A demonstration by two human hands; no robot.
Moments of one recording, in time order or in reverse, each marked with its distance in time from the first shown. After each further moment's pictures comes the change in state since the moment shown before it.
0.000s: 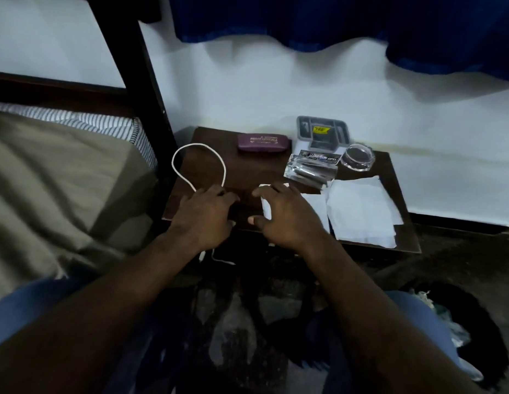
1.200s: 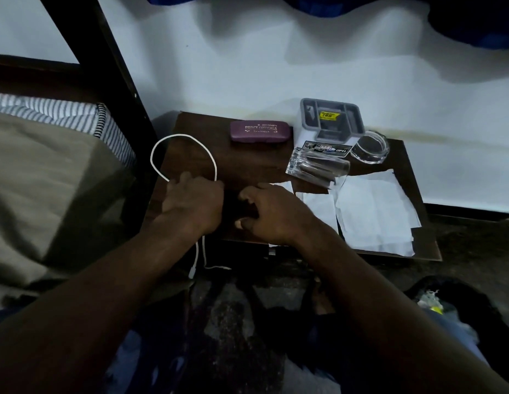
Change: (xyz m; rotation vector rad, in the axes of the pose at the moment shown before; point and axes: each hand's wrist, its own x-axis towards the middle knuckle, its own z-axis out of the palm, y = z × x) left_hand 0.074 -0.012 0.014 0.257 -0.157 -0.104; right_hand 0.060 0.017 0.022 0.028 -0.205 -0.028
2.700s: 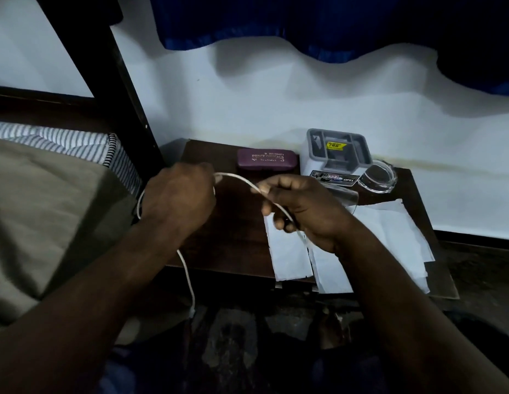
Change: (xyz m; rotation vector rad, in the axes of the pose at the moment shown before) left_hand 0.017 -0.040 -0.037 -0.224 0.485 -0.020; right_hand 0.015 0.010 -0.061 1.084 -0.008 0.142
